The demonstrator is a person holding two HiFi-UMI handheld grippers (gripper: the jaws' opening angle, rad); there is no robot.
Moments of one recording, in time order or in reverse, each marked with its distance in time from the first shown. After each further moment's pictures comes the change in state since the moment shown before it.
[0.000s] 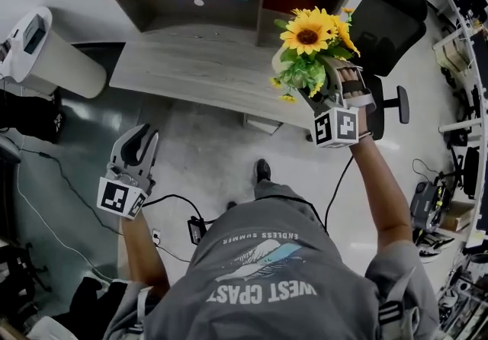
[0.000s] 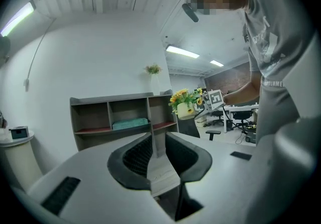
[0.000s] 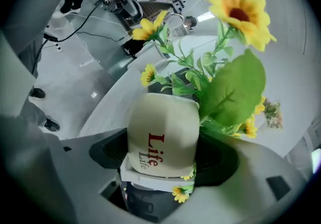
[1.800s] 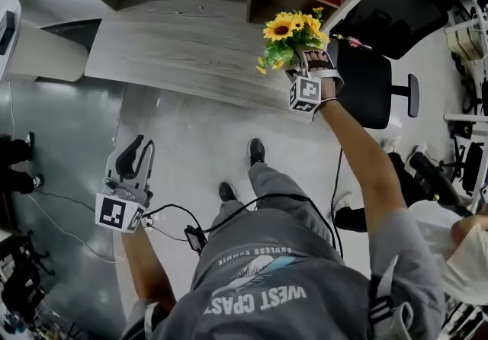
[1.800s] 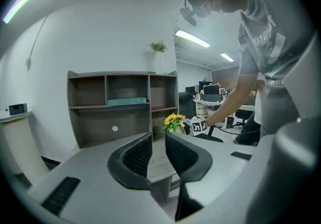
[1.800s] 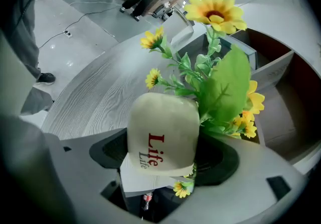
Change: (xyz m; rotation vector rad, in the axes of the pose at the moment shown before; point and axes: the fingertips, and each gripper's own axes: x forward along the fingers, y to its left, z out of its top) left arm 0.047 -0.032 -0.055 -0.107 0.163 0.020; right arm 0.186 0.172 -0.154 -0.010 0.164 0.258
